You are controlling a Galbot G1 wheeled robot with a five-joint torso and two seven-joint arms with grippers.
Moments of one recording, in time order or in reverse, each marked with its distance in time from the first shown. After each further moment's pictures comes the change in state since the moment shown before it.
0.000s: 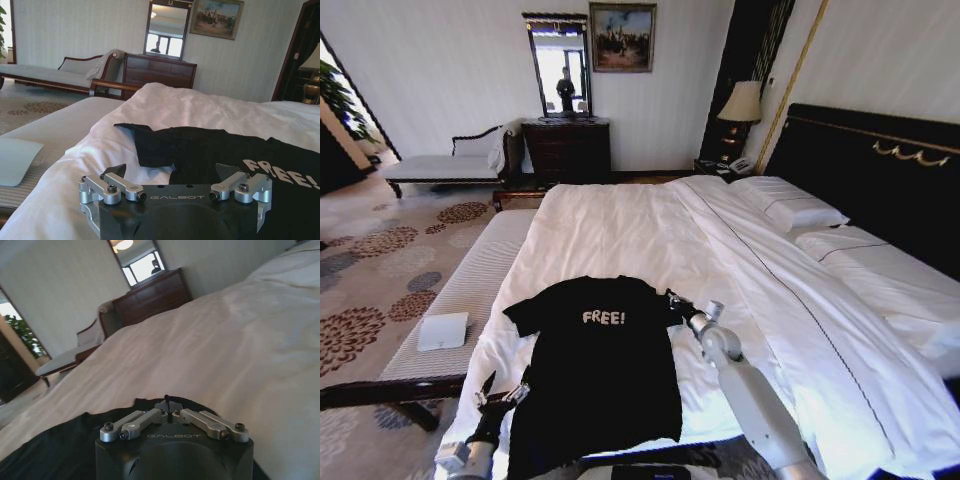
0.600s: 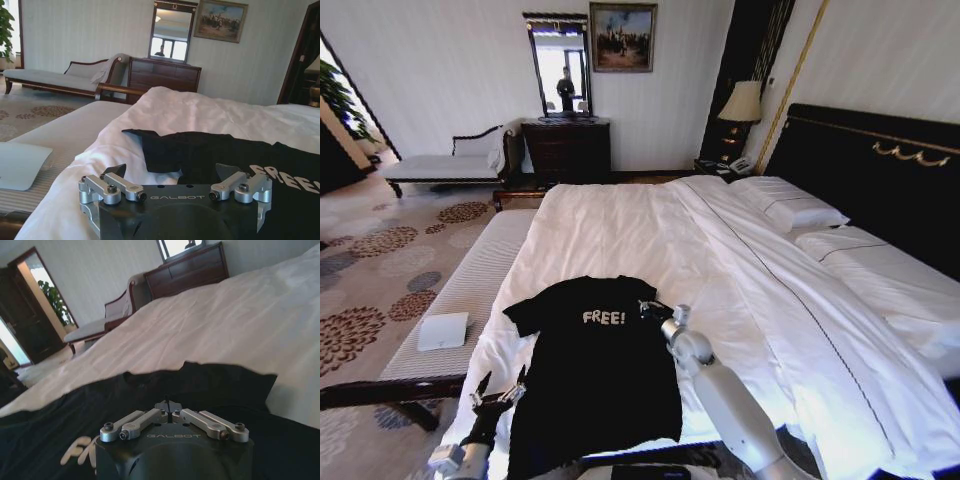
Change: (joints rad) left arm 0.022 -0.011 -0.033 -0.019 -0.004 -0.002 0.002; right arm 0.024 0.050 -0.165 -0.058 -0.112 0.015 -0.007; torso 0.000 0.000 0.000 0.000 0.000
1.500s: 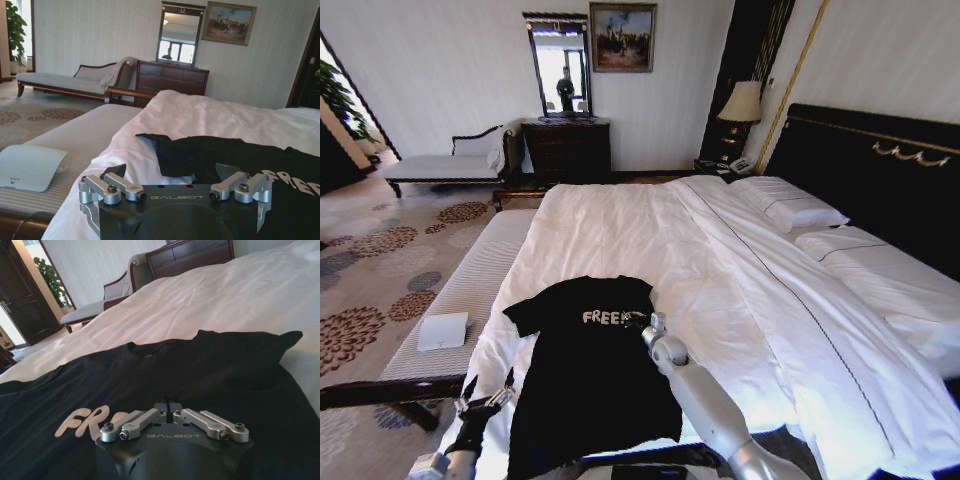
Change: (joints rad) left arm 0.032 -0.013 -0.050 -0.009 -0.025 -0.010 0.015; right arm 0.059 0.085 -0.069 -0.169 -0.077 0.048 0.016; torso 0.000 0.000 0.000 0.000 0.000
